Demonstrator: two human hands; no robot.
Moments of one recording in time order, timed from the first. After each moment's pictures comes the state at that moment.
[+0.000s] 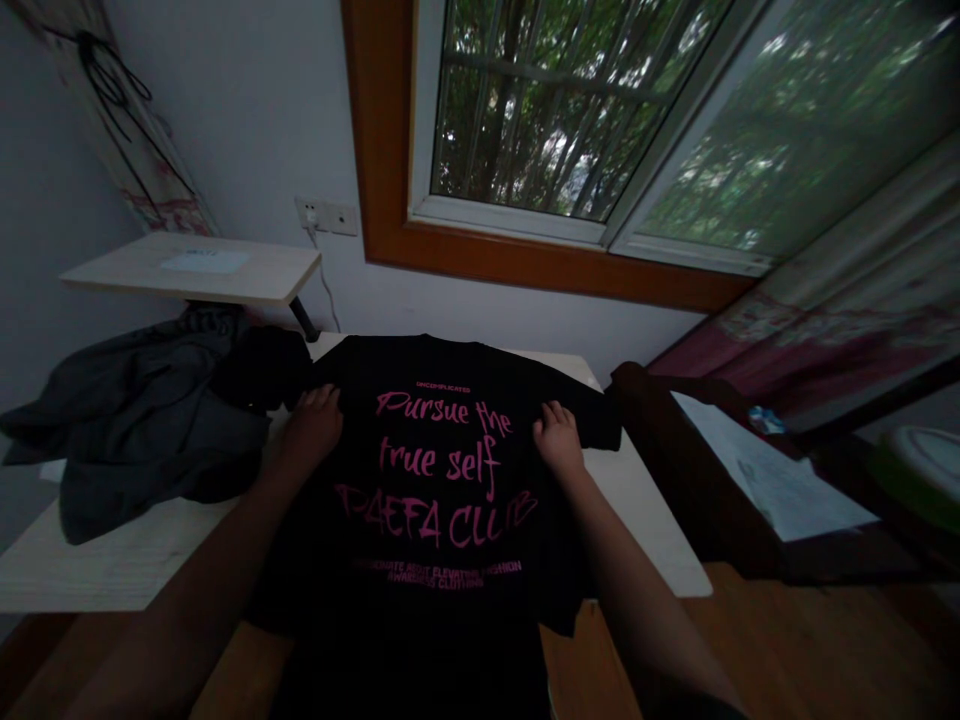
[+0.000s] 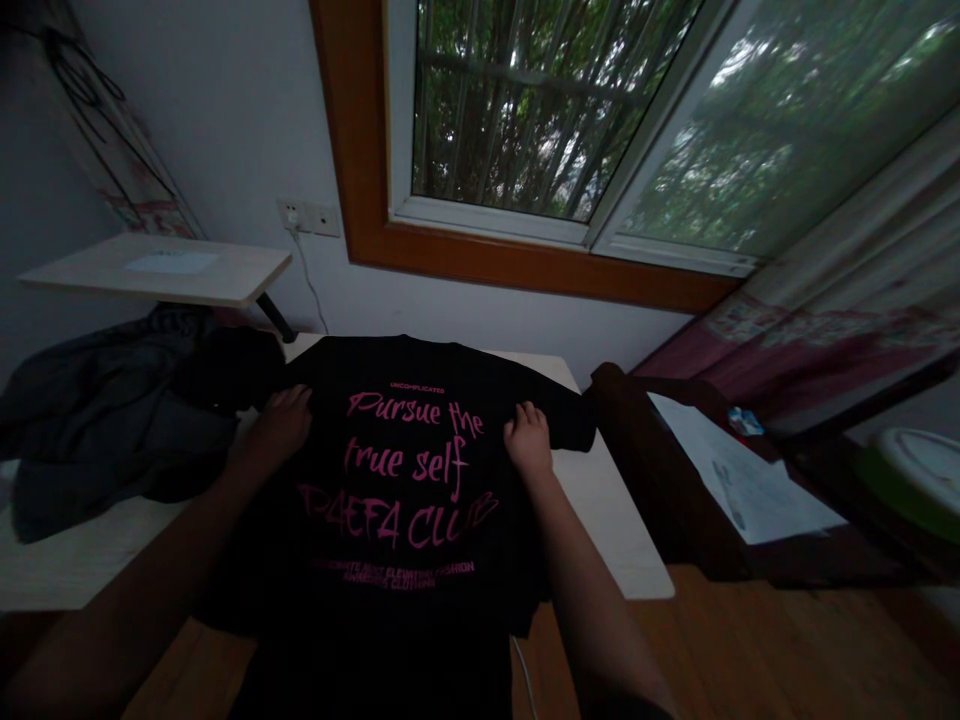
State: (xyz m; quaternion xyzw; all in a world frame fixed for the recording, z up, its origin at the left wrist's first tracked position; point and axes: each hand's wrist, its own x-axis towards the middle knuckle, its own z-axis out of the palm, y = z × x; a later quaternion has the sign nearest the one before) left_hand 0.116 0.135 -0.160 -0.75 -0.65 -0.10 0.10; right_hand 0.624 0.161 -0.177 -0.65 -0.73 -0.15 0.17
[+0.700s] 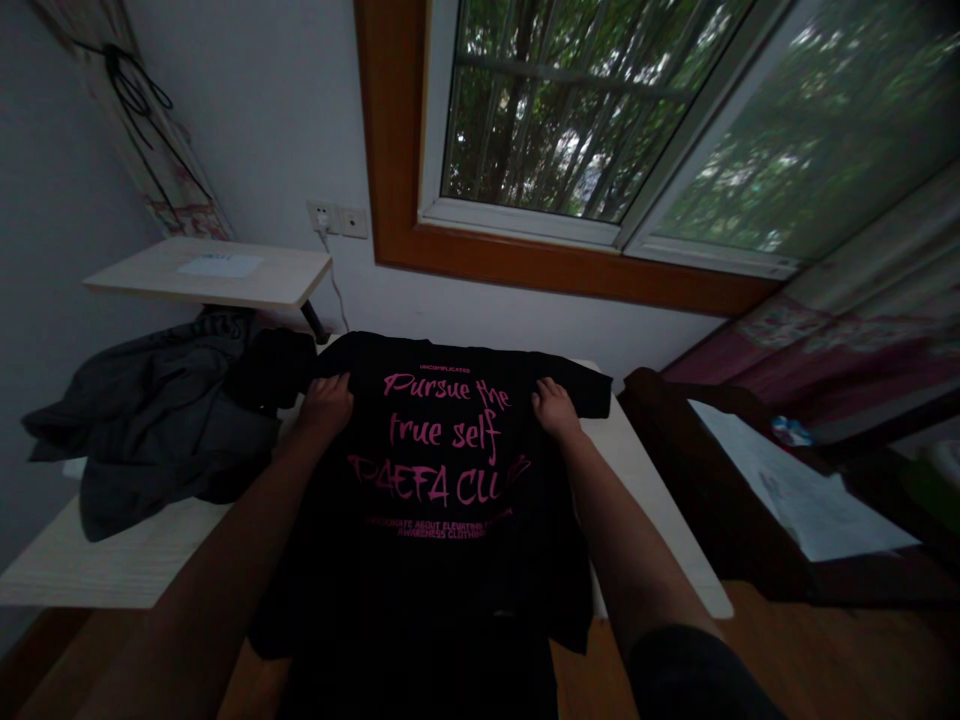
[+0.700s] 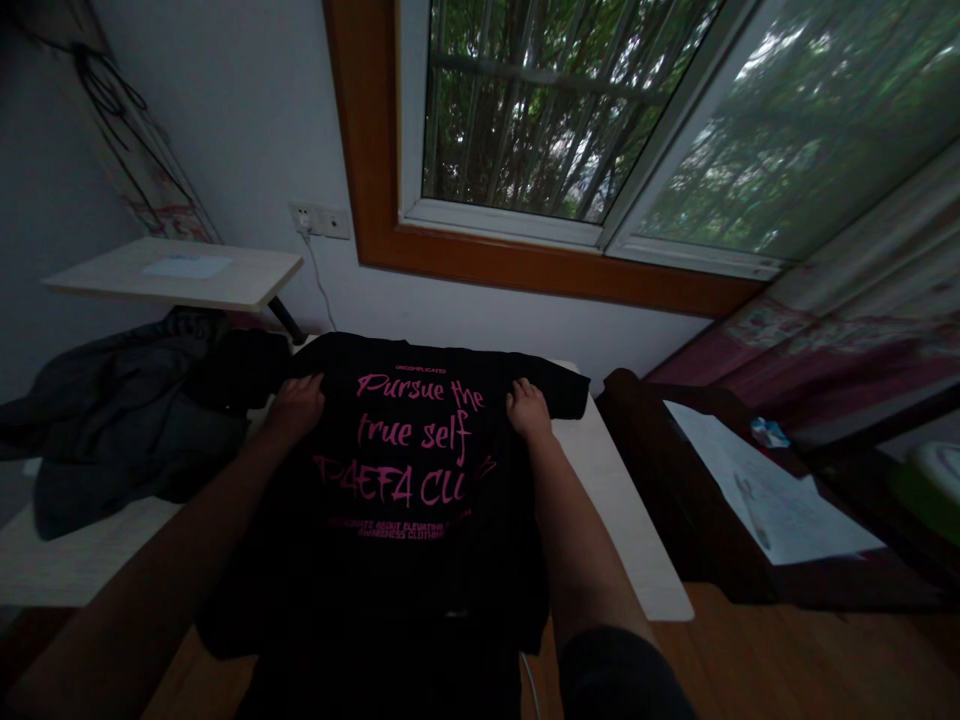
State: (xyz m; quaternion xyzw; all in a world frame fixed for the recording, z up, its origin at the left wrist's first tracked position) left_hand 0.112 0.178 -0.159 -0.72 -0.67 -0.13 0.12; right_hand 0.619 0.248 -0.170 -0.64 -0.75 -0.09 0.12
